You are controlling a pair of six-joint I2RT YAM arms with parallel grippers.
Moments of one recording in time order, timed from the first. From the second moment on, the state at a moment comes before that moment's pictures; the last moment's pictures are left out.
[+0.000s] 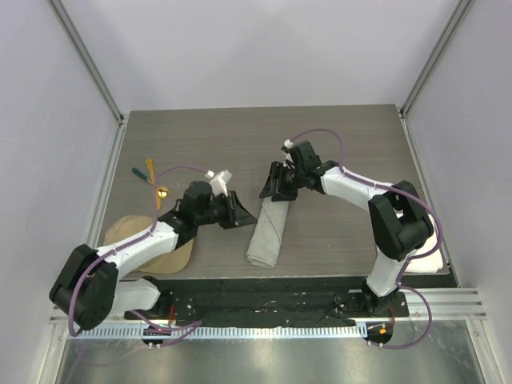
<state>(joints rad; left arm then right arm) -0.55 1.22 0.57 0.17 0.48 -0.81 0.52 1.76 1.16 -0.26 -0.39 0.66</state>
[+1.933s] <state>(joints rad) -0.51 0.95 0.91 -0.63 0.07 -0.67 0.88 1.48 0.64 -0.16 -0.33 0.64</state>
